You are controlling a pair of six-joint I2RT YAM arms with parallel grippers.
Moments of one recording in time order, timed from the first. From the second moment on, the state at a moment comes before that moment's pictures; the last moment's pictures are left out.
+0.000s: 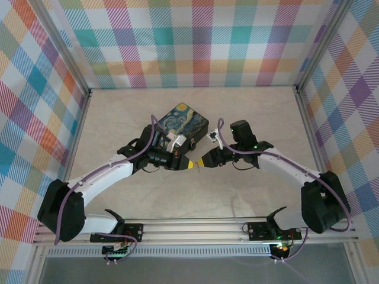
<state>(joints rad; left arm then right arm) -0.58 1.32 0.86 -0.30 0.84 -0.50 0.52 1.38 0.86 -0.26 -0.96 0.22</state>
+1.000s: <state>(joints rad) -0.57 1.34 0.89 -0.31 0.85 -0.48 0.50 1.43 0.83 -0.15 -1.10 0.26</state>
